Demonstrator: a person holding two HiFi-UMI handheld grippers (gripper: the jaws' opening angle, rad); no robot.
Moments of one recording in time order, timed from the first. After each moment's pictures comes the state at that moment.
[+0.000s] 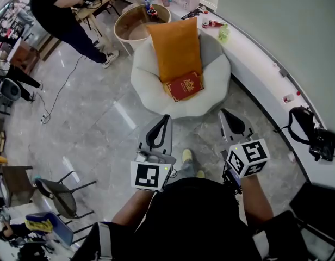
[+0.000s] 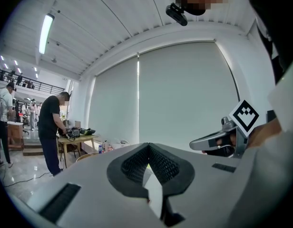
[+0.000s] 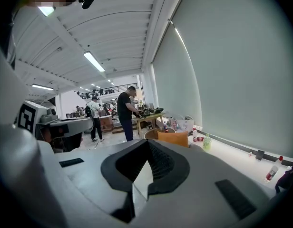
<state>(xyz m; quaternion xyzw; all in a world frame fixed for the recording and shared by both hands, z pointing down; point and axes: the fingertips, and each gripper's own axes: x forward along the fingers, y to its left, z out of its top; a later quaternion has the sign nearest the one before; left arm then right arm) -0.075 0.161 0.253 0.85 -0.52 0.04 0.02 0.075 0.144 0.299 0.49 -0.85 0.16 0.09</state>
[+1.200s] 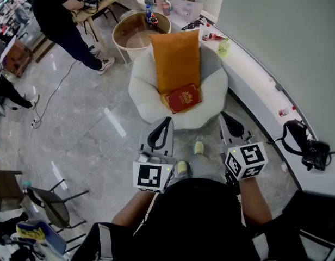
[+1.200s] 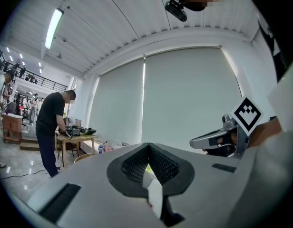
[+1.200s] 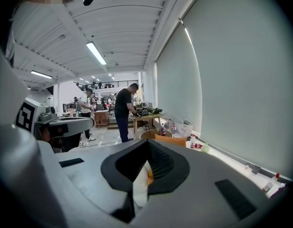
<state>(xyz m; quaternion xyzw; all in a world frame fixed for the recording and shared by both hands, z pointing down) -0.120 0.108 0.255 0.85 -0.52 0.01 0.03 0.030 0.091 0.285 0.51 -0.84 0.11 0.13</state>
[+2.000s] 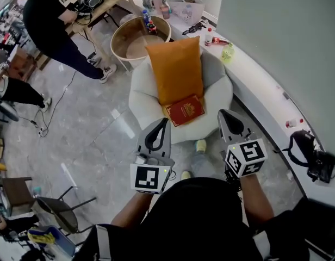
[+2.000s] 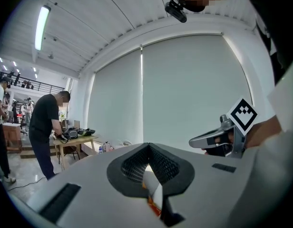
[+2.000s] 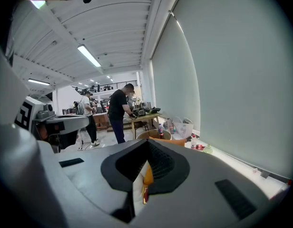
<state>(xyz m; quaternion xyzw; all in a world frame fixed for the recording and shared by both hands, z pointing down) -0.082 -0.023 0.261 0.85 -0.53 0.06 0.02 0.072 -0.049 0.305 0.50 -0.85 0.14 0.11</state>
